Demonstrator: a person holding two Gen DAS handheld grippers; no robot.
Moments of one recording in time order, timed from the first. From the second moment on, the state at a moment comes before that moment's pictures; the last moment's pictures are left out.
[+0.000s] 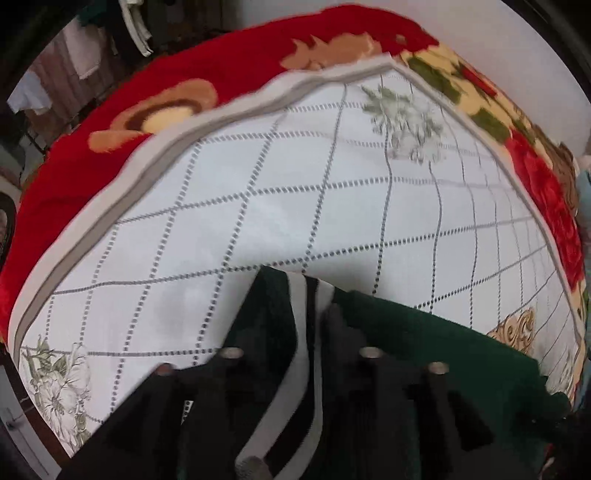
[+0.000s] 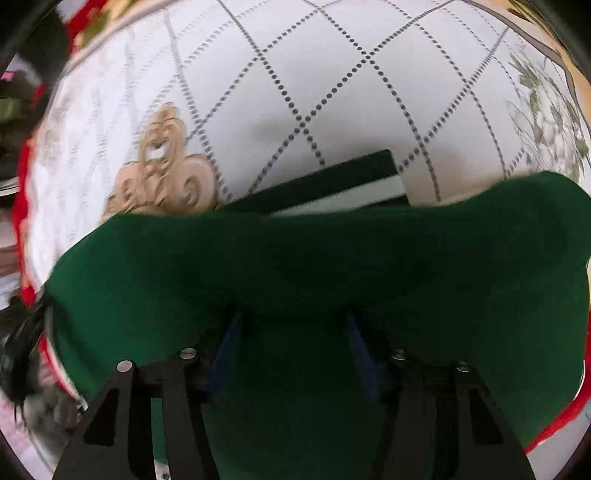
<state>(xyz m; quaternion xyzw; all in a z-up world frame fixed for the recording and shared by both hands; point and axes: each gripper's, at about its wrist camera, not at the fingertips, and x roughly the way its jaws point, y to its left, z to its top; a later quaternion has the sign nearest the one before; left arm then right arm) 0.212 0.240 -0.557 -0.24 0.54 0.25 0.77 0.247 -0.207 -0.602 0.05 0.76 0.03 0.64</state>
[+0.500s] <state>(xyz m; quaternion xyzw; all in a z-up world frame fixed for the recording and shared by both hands) 0.045 0.206 -0.520 -0.40 0.47 0.33 0.71 0.204 -0.208 -0.528 0.04 0.71 0.13 0.69</state>
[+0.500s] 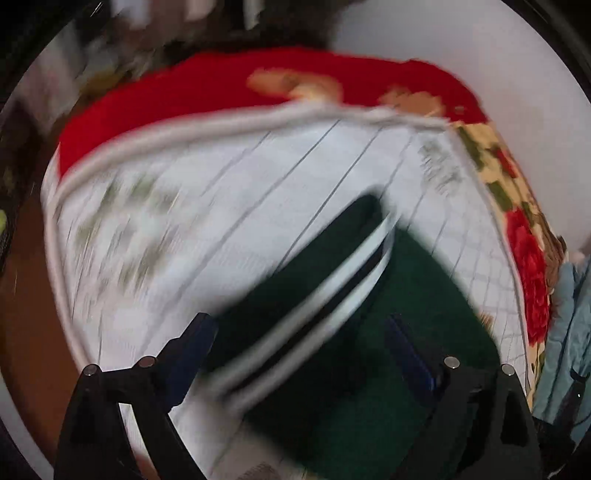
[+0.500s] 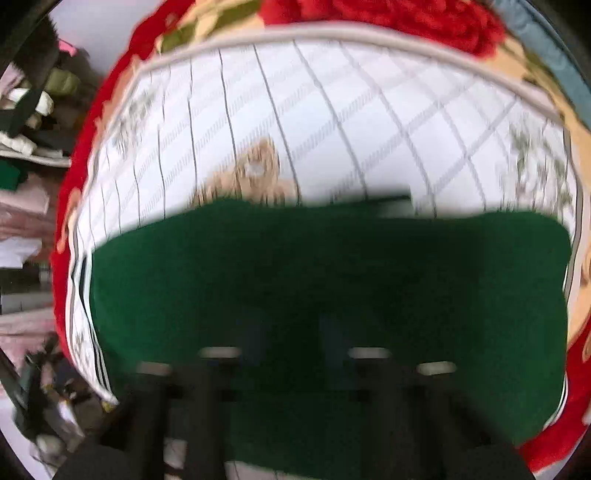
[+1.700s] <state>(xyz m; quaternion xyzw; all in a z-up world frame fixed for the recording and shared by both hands) 0.053 0.203 -0.594 -0.54 0.31 0.31 0.72 0.248 -0.258 -0.600 0.05 0.78 0.14 0.60</state>
